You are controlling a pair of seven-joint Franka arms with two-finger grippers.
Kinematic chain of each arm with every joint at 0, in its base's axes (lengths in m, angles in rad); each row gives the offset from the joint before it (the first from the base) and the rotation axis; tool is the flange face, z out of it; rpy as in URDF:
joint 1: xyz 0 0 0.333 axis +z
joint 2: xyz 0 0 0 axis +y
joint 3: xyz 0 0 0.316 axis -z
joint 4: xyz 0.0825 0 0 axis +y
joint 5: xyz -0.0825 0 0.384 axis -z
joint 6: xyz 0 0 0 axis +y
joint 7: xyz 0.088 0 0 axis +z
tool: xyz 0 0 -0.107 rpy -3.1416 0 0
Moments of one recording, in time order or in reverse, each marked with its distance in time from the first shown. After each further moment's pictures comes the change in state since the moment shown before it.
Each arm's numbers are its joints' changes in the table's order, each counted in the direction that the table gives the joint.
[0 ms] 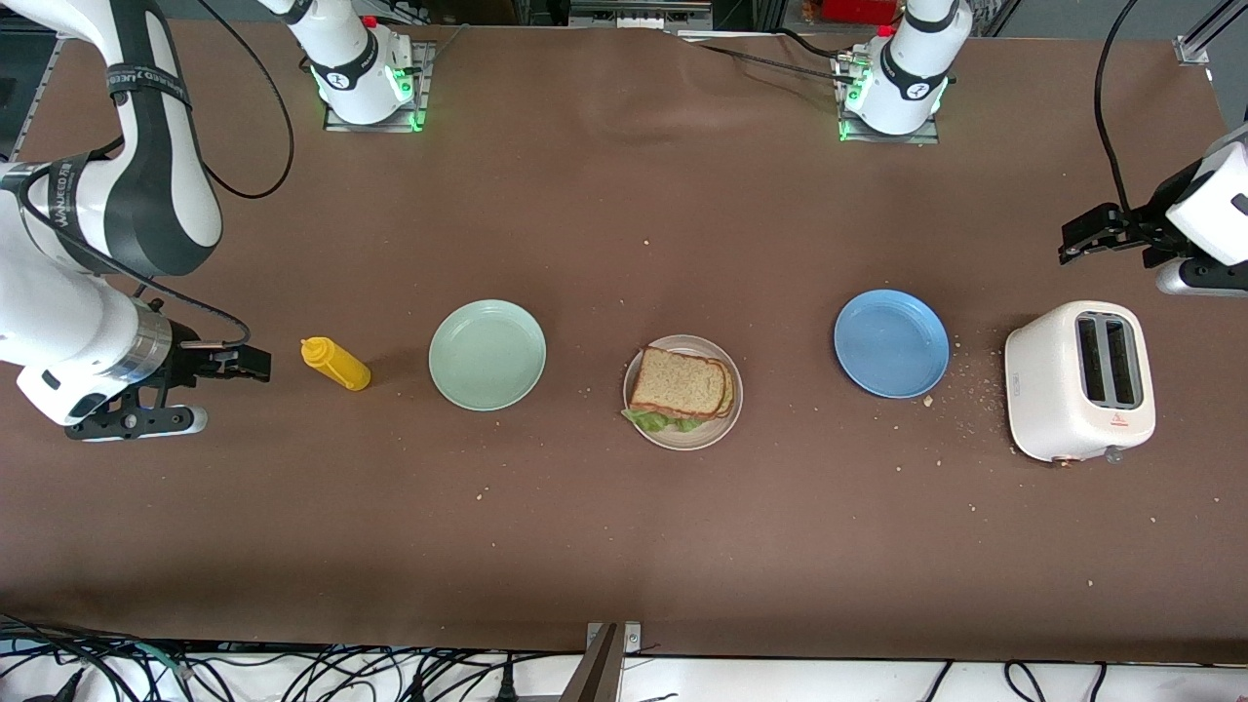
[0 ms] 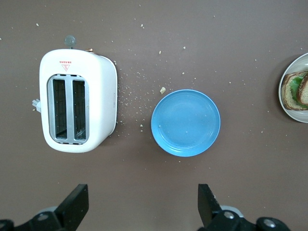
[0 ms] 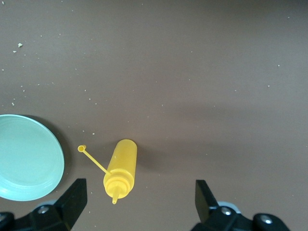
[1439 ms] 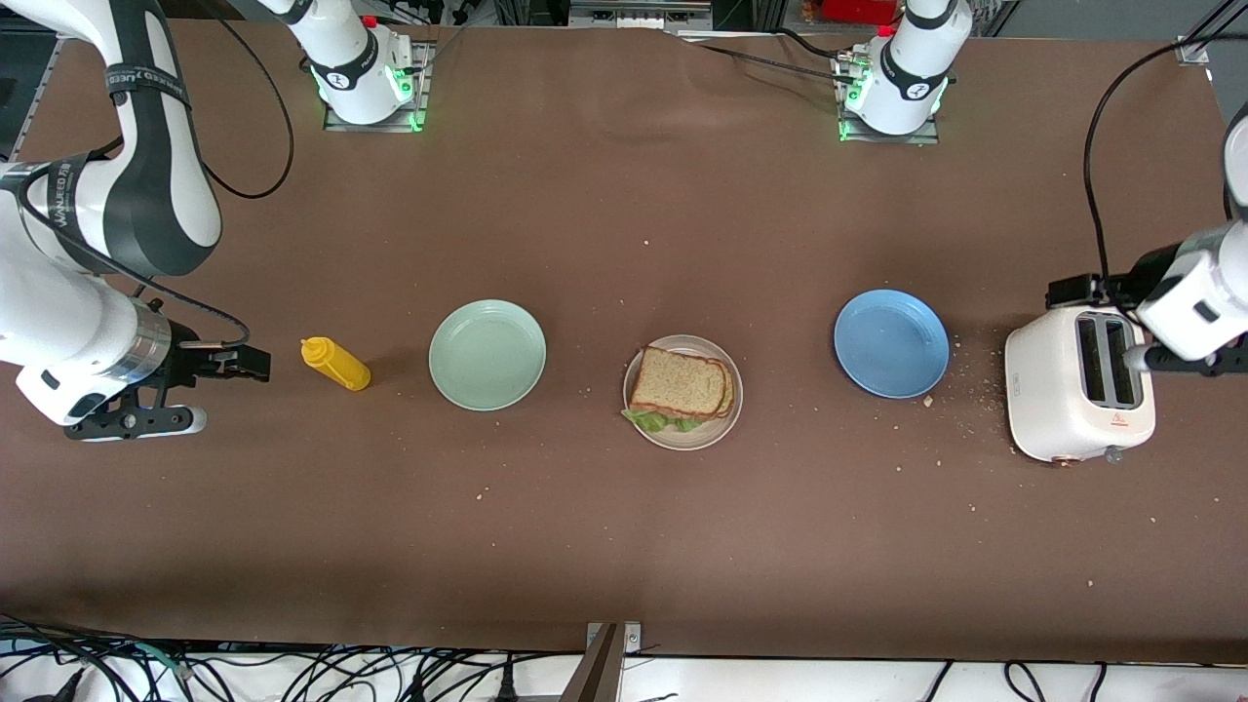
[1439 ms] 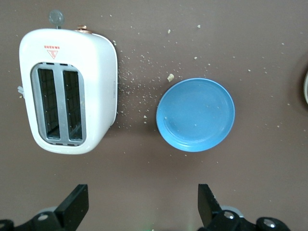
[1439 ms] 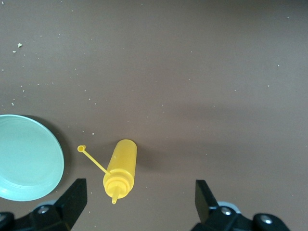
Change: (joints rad) left arm -0.136 0.173 -0.199 -0.091 0.054 0.069 -0.051; right arm -0.001 0.000 0.000 0.000 0.000 0.000 0.000
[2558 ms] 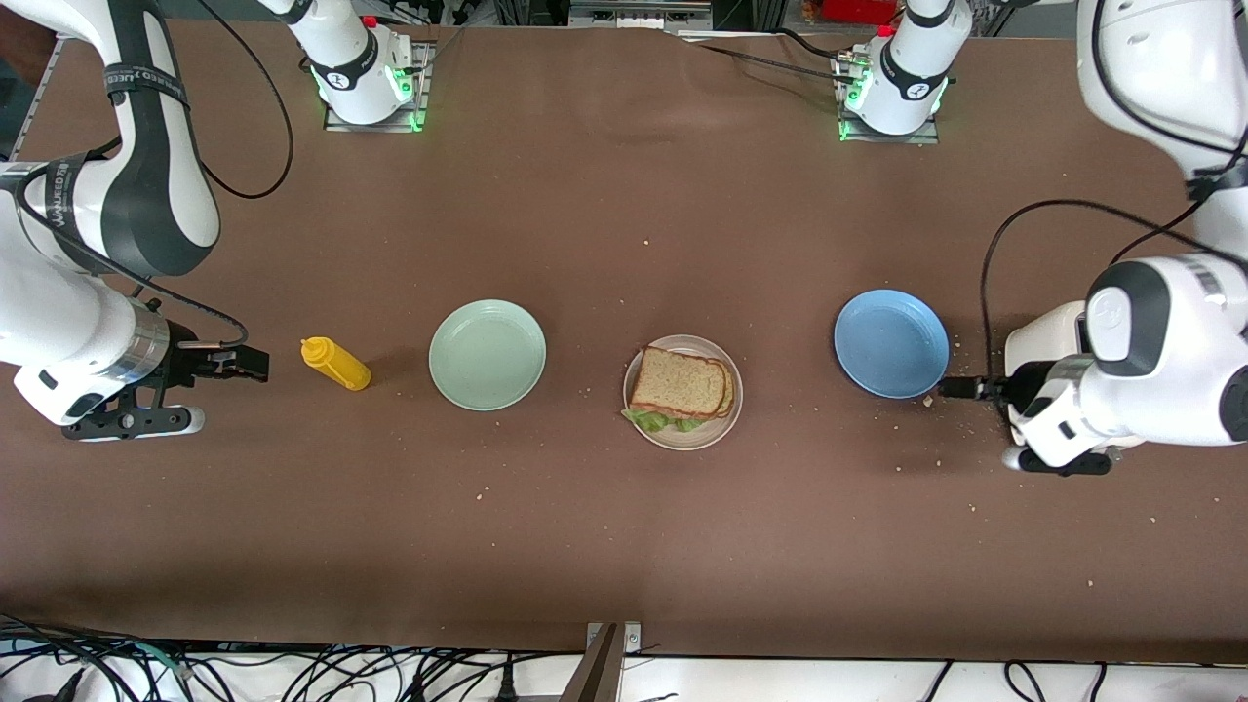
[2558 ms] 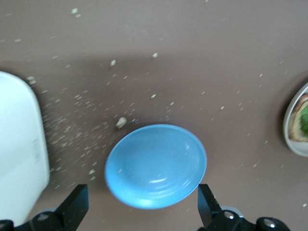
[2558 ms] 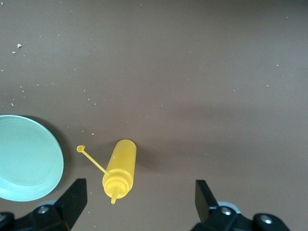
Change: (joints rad) left arm -0.012 0.369 -0.019 -0.177 0.206 -0.093 -0.058; right arm -0.002 0.000 0.000 -0.001 0.000 0.000 0.000
